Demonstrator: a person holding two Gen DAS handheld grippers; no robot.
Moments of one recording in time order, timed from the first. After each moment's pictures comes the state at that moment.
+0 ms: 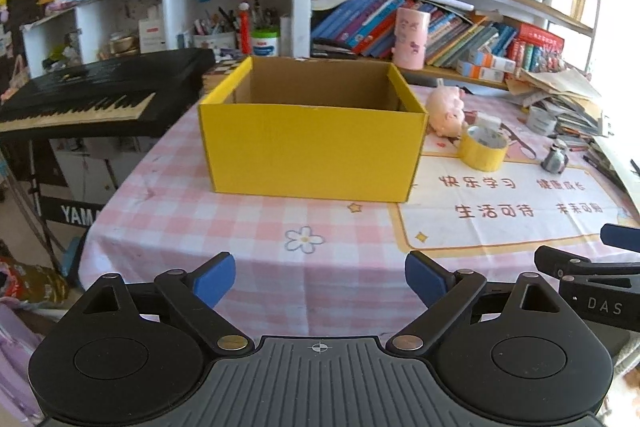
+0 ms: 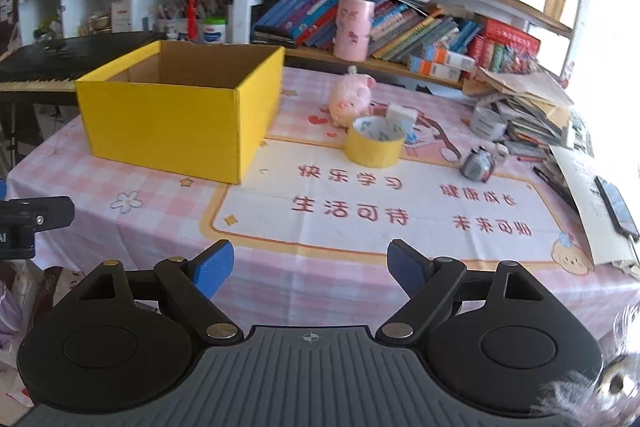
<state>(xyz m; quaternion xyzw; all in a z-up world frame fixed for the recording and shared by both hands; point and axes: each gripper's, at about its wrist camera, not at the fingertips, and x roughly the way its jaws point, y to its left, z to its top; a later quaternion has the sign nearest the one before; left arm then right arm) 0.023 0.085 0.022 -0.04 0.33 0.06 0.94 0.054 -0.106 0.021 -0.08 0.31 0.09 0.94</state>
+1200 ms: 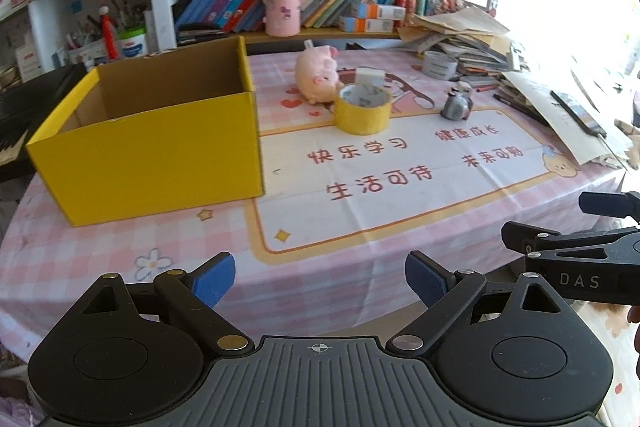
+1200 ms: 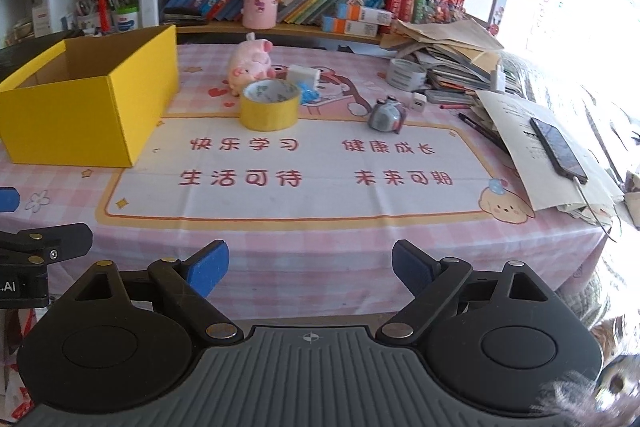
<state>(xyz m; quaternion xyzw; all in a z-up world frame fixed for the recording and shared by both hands) 0.076 -0.002 0.008 0.02 0.37 -0.08 0.93 0.068 -0.182 0.014 -0.05 0.35 0.00 0.94</state>
